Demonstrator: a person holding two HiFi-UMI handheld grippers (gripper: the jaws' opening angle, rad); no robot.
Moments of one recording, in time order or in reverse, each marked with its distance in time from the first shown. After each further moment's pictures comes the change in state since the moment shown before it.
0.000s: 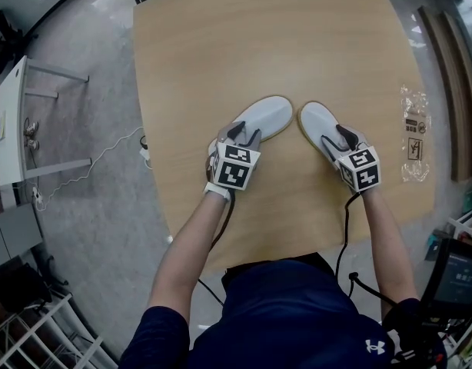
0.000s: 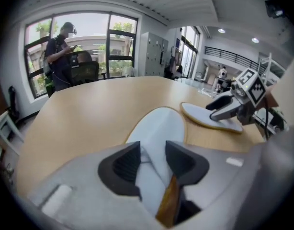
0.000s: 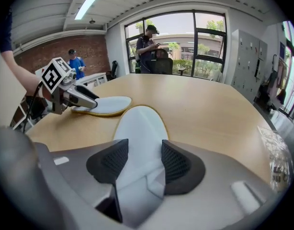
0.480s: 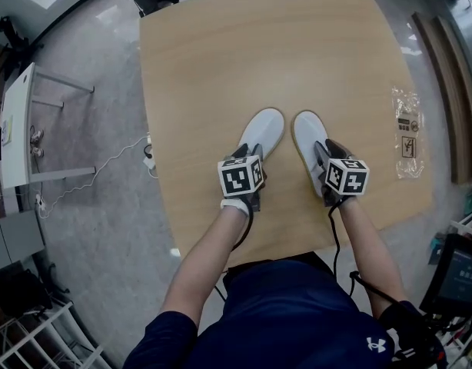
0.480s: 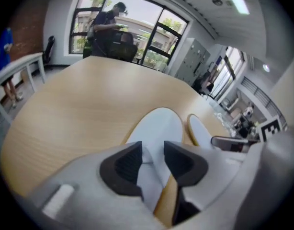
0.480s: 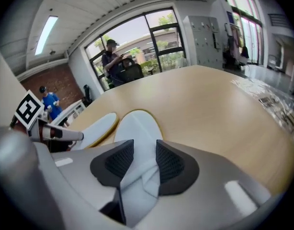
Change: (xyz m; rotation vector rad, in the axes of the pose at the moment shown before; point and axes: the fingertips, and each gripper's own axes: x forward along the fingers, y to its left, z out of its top) left arm -0.029 -0.027 -0.022 -0.545 0.032 0.069; right arm -0.011 0.018 -0.016 0.473 -0.089 -0.098
